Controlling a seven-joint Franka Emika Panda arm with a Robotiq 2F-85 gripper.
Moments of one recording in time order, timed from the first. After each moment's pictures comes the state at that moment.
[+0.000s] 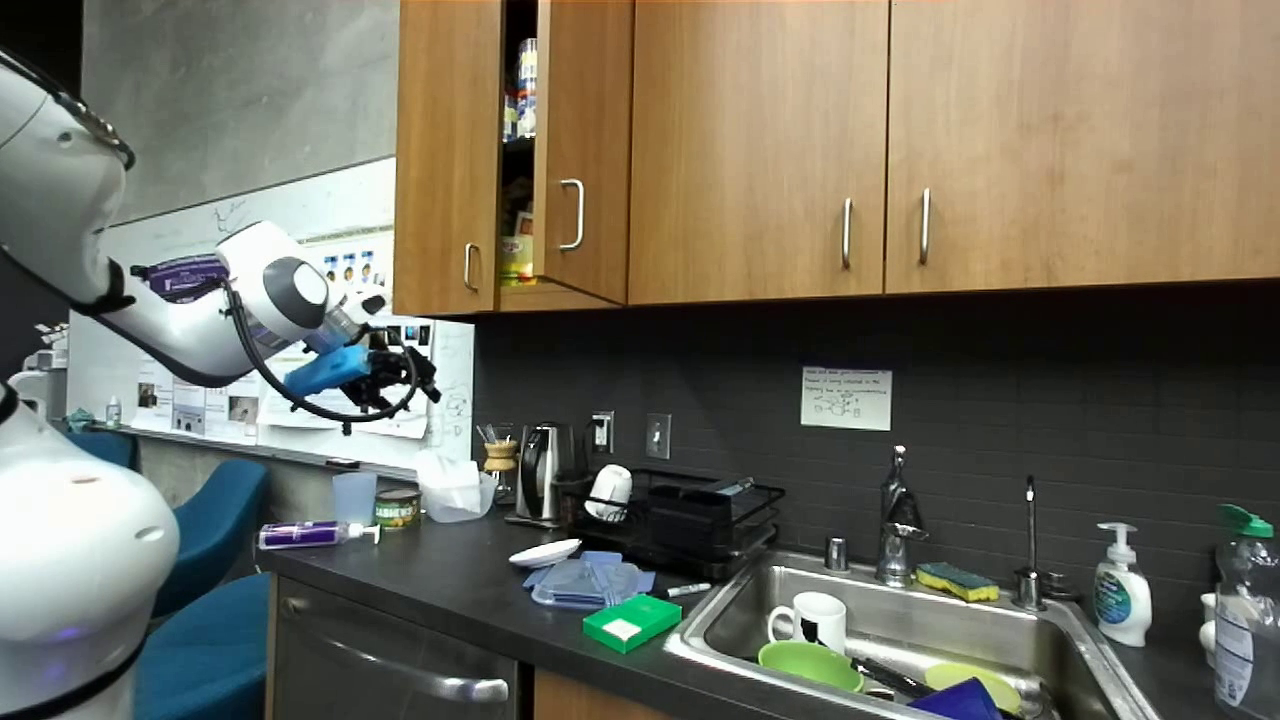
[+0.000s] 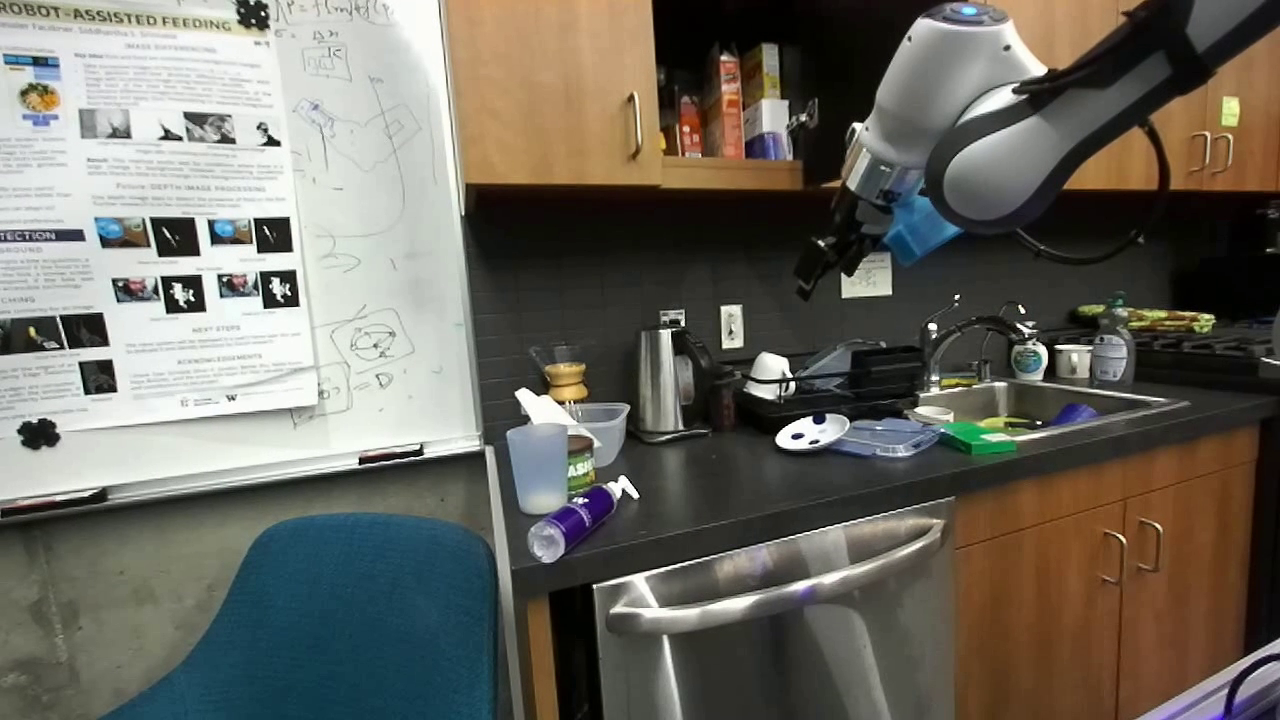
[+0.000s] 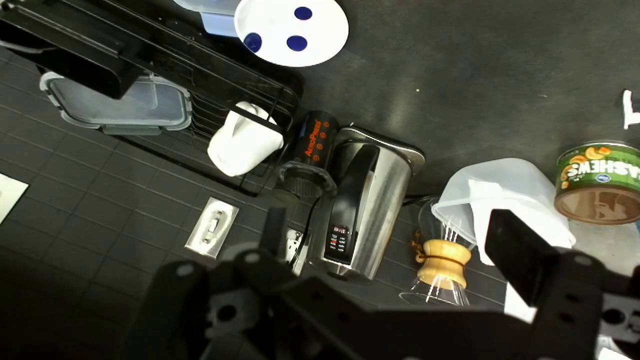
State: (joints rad) arm -0.12 -0.72 0.49 -2.69 -0.28 2.77 0.33
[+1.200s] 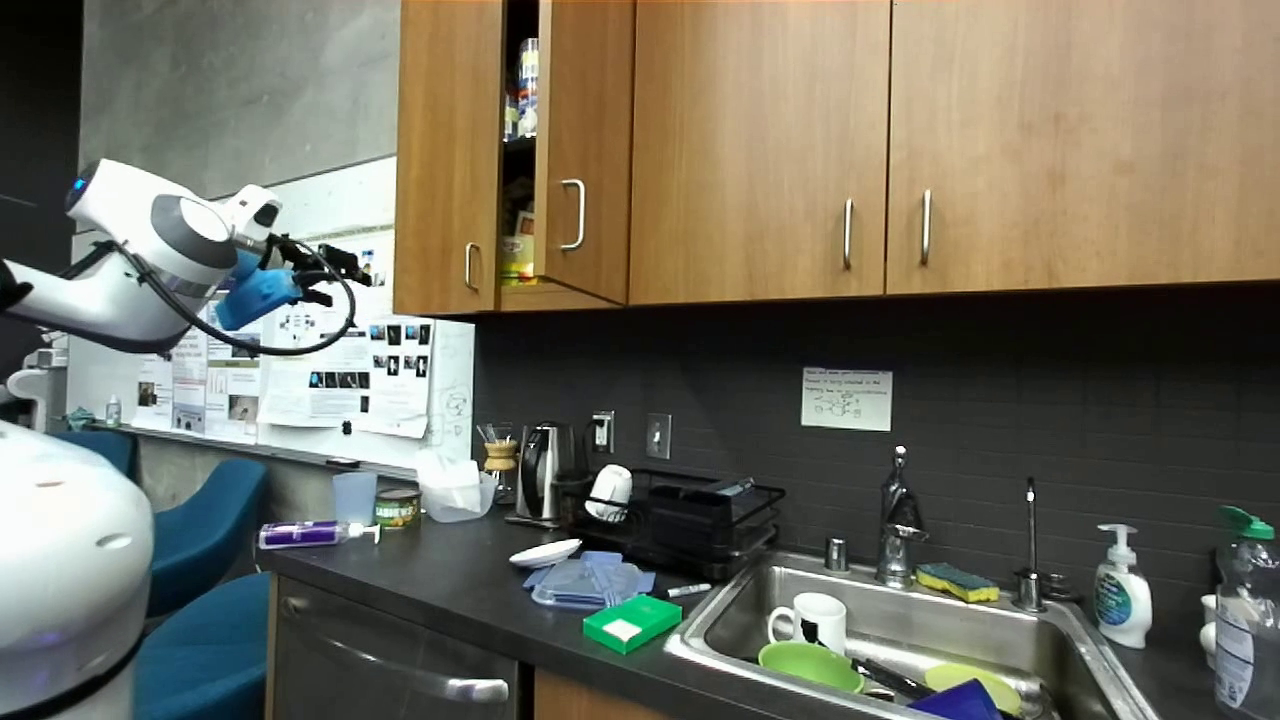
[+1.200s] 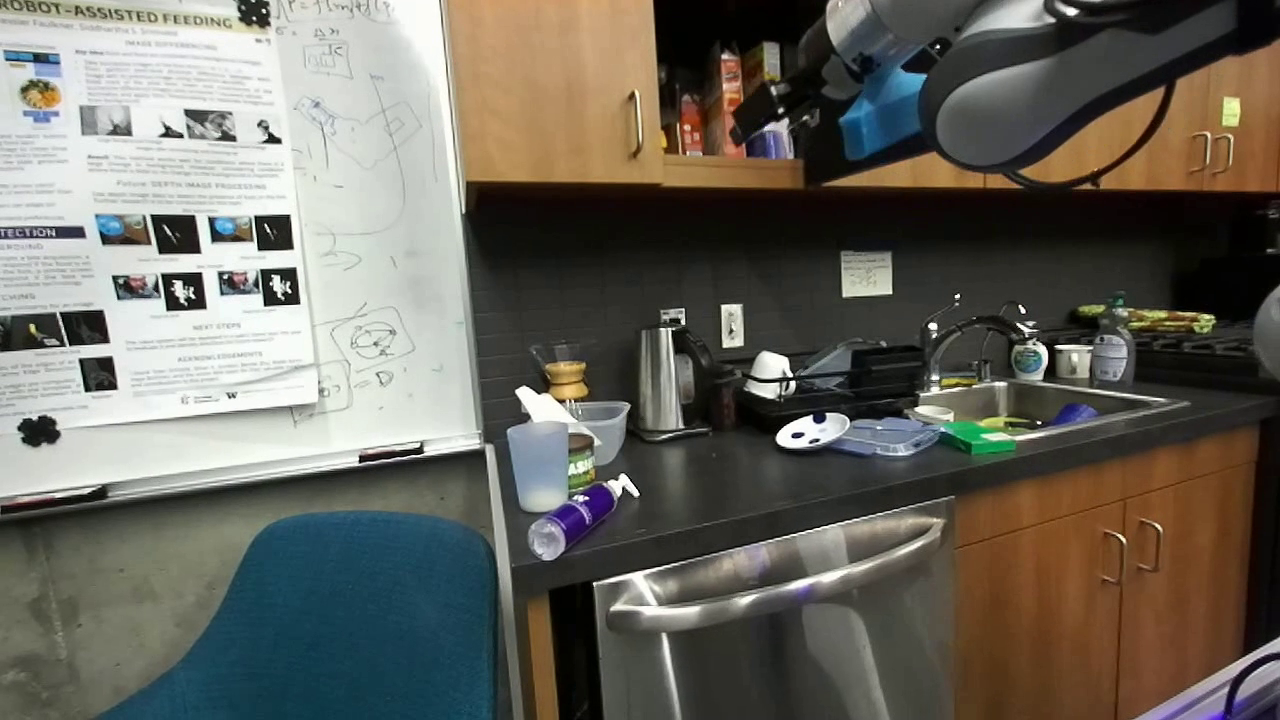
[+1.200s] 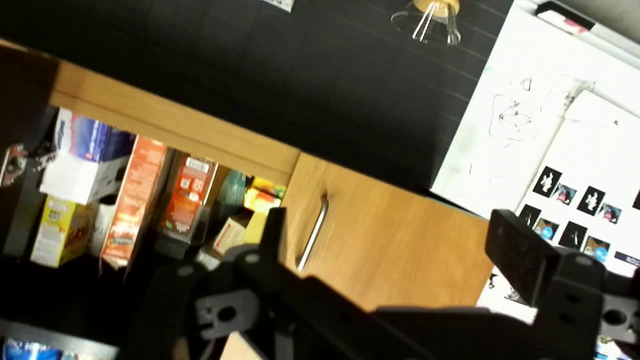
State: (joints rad) arm -0.26 -1.03 0.73 -2.59 -0.21 3.02 0.45
